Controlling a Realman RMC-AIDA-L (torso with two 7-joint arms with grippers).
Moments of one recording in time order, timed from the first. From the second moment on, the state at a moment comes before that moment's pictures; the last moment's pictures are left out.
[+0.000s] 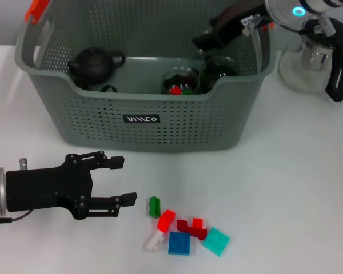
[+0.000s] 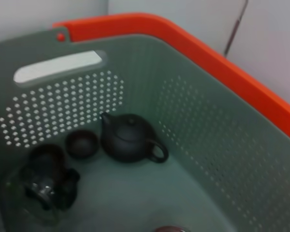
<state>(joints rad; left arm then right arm) -0.39 -2.12 0.57 0.76 2.12 1.76 -1.20 0.98 2.09 -1.22 -1.04 -2.53 -1.14 2.35</state>
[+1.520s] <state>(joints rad) -0.38 -2.11 0.55 0.81 2.20 1.76 -1.19 0.74 2.10 -1.60 -1.48 -2.37 -1.85 2.77</state>
